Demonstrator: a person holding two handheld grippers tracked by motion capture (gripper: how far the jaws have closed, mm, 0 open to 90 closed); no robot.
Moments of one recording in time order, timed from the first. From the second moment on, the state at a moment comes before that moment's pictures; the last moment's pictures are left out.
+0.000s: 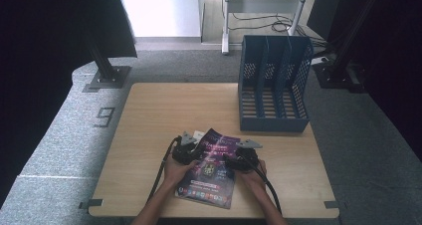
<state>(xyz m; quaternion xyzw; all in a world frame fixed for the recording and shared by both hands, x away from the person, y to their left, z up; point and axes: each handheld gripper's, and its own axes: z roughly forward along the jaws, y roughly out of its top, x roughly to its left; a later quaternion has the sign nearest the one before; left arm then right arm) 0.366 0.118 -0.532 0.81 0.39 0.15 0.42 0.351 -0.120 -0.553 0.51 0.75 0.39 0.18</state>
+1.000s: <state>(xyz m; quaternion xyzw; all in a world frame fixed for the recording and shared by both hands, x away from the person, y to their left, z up) 0.346 0.123 -0.516 0.78 0.35 0.16 0.50 0.353 -0.136 -0.552 0.52 0.73 0.41 0.17</state>
